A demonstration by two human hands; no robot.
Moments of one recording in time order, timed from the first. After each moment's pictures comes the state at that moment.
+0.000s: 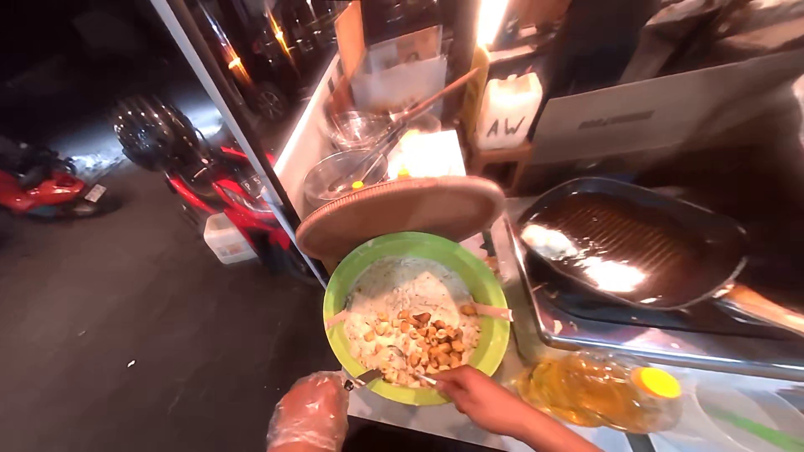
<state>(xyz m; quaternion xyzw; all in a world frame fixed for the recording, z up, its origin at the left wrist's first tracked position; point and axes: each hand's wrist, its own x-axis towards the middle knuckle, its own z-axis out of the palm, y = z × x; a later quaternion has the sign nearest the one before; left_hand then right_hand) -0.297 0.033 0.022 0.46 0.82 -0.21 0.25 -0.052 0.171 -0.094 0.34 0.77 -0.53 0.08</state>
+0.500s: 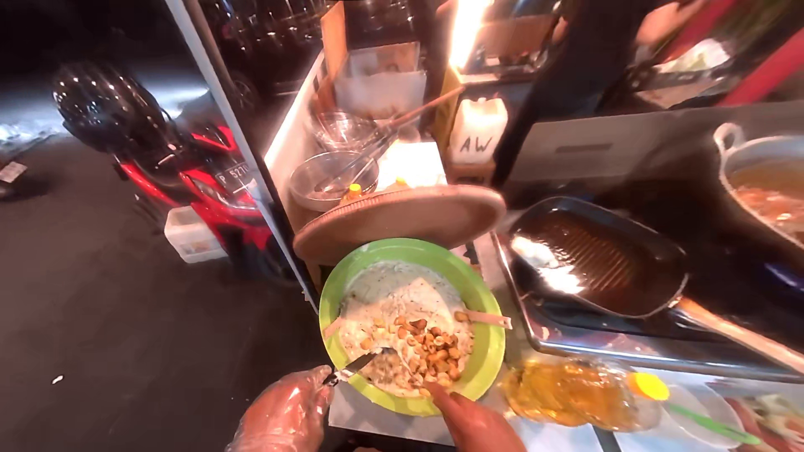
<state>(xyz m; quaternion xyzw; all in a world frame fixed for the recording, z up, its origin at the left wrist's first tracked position) -0.371 0.016 0.046 0.53 0.80 -0.05 0.29 -0.072 0.096 -0.087 0.42 0.89 -0.19 -0.06</state>
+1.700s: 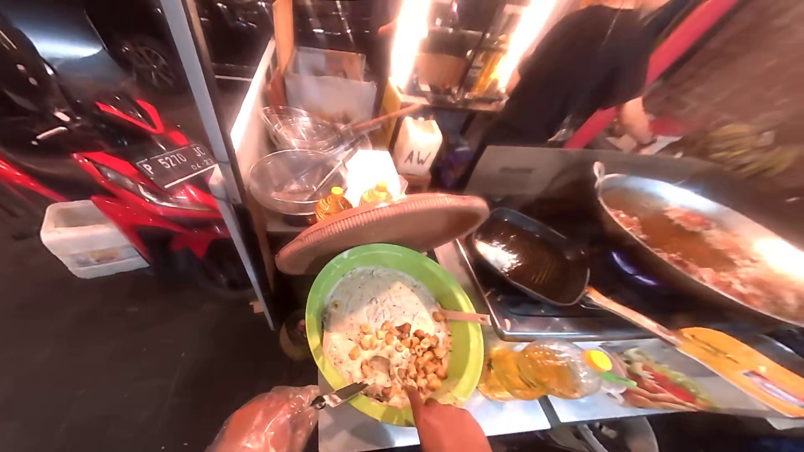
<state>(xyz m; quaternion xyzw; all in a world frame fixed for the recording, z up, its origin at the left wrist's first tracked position) -0.472 0.038 -0.011 0.68 0.65 -0.06 0.33 -0.204 0.085 -0.022 0.59 0.71 -0.19 0.33</state>
